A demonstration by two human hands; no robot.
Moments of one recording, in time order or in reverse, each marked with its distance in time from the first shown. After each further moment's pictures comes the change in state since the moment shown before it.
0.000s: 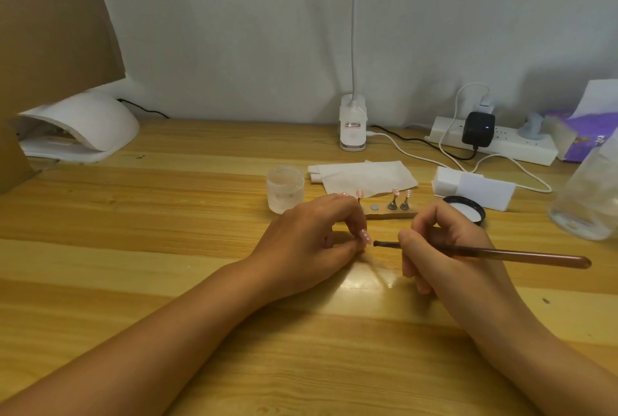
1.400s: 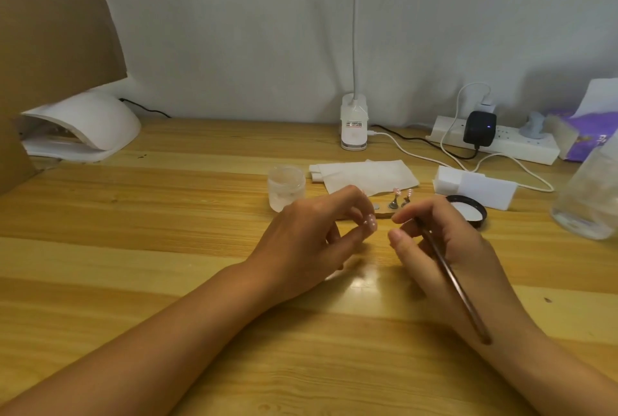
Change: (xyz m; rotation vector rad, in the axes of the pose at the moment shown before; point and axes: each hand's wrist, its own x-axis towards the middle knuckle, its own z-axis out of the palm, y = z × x) left_hand -0.002 0.003 0.001 -0.030 0.140 0.096; right_hand -0.001 0.008 0.002 -0.255 0.048 -0.219
